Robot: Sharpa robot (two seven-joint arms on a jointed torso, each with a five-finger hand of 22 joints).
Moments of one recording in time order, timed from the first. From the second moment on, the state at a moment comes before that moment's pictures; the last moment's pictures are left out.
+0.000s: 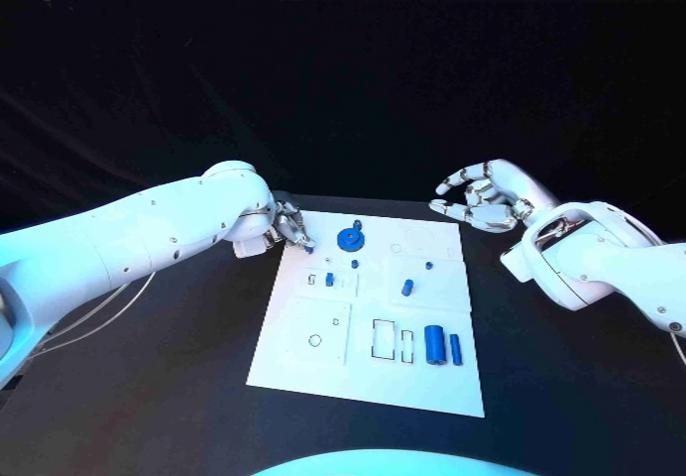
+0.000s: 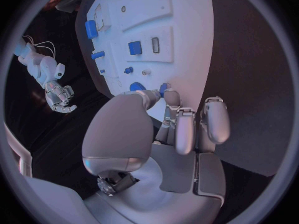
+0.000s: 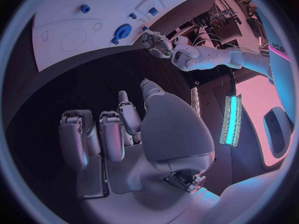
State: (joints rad) left arm 1.32 -0.54 -0.05 1.07 -0.98 0.25 -0.50; left_hand 1.32 -0.18 0.72 0.27 0.07 0.78 0.09 0.79 0.61 1.17 0.01 1.04 0.75 1.47 -0.04 1.50 1.31 0.07 1.32 0.07 1.43 1.28; right arm 1.31 -0.96 -0.13 1.65 -1.05 -0.59 0.00; right_hand 1.31 -0.09 0.13 0.29 0.27 0.84 0.16 0.29 0.40 1.33 0.08 1.31 1.28 1.46 0.01 1.52 1.31 0.01 1.46 0.12 1.50 1.31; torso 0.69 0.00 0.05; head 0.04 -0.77
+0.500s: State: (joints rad) left arm 1.32 -0.66 -0.05 1.26 -0.88 0.17 -0.52; left_hand 1.24 -0.20 0.75 0.25 0.18 0.80 0.08 0.81 0.67 1.20 0.00 1.07 0.78 1.47 -0.05 1.51 1.31 0.07 1.35 0.06 1.44 1.31; right arm 1.31 -0.96 -0.13 1.64 -1.05 -0.59 -0.01; right_hand 1.31 -0.09 0.13 0.29 0.27 0.84 0.16 0.29 0.40 1.33 0.08 1.31 1.28 1.46 0.01 1.52 1.31 0.01 1.46 0.12 1.50 1.31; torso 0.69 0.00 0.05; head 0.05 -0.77
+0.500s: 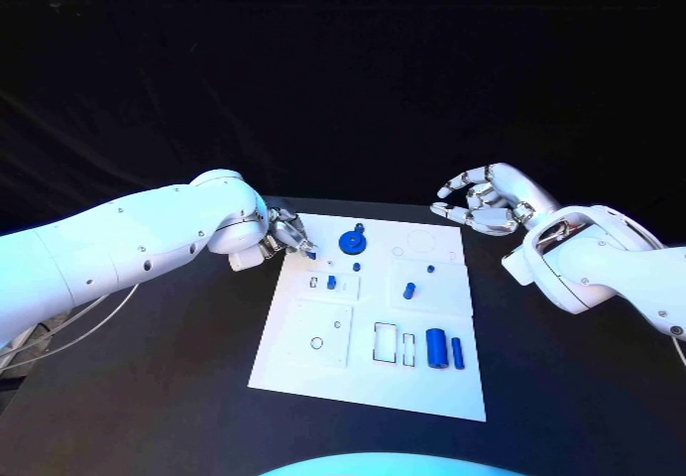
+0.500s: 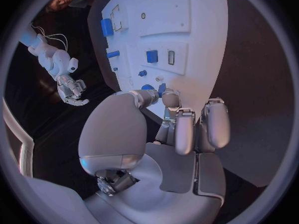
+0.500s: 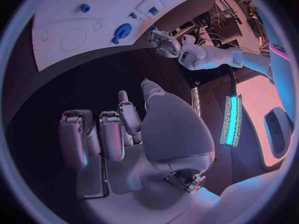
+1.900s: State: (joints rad) left arm 1.27 -0.71 -0.05 1.40 -1.10 0.19 -0.50; left_hand 1.21 -0.22 0.74 0.25 0.20 0.81 0.07 0.82 0.68 1.22 -0.01 1.08 0.80 1.47 -0.06 1.51 1.31 0.07 1.36 0.05 1.45 1.31; right arm 1.30 -0.95 -0.13 1.64 -1.06 -0.59 -0.02; right_hand 1.31 -0.09 0.13 0.29 0.28 0.84 0.16 0.29 0.40 1.33 0.08 1.31 1.28 1.47 0.01 1.52 1.31 0.01 1.46 0.12 1.50 1.31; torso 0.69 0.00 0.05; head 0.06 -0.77
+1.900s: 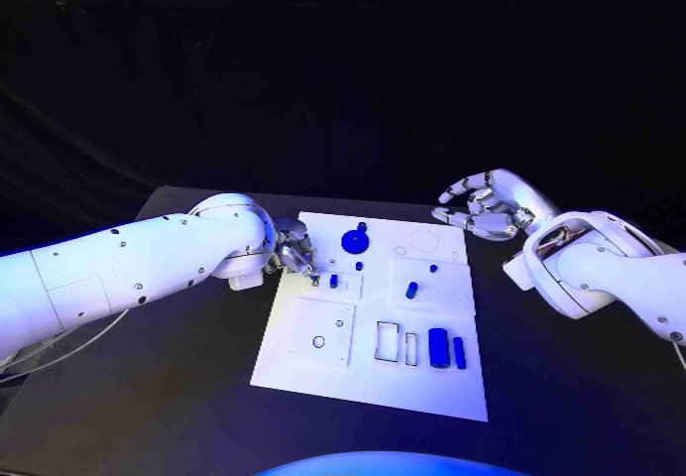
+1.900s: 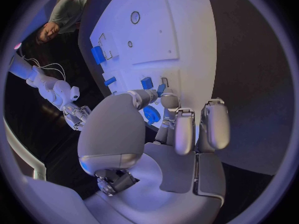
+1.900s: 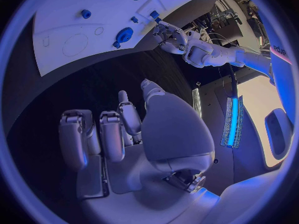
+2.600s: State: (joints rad) left arm 1.27 -0.70 -0.05 1.39 -1.11 0.21 -0.50; left_hand 1.20 -0.23 0.80 0.19 0.20 0.81 0.08 0.82 0.67 1.22 0.00 1.08 0.80 1.47 -0.06 1.51 1.31 0.07 1.36 0.05 1.45 1.31; right arm 1.30 -0.95 -0.13 1.64 -1.06 -0.59 -0.02; right_hand 1.31 -0.09 0.13 0.29 0.28 0.84 0.16 0.29 0.40 1.33 0.08 1.31 1.28 1.47 0.01 1.52 1.31 0.01 1.46 0.12 1.50 1.31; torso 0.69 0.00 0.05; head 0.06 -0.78
